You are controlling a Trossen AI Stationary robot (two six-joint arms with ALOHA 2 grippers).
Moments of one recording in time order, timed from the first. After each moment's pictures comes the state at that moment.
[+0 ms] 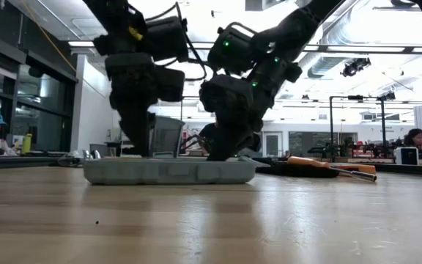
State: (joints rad) left arm 0.09 1.69 1.00 -0.56 0.28 -0.19; right arm -0.08 2.03 1.19 -0.26 -0.26 0.33
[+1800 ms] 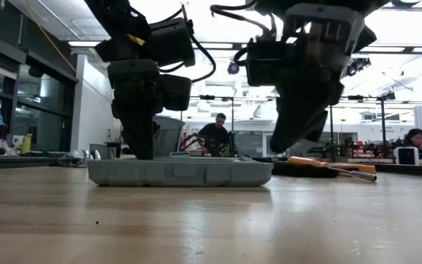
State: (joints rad) left arm 0.02 1.80 0.99 -0.48 0.29 -0.27; right arm 0.23 1.77 0.97 -0.15 -0.22 0.62
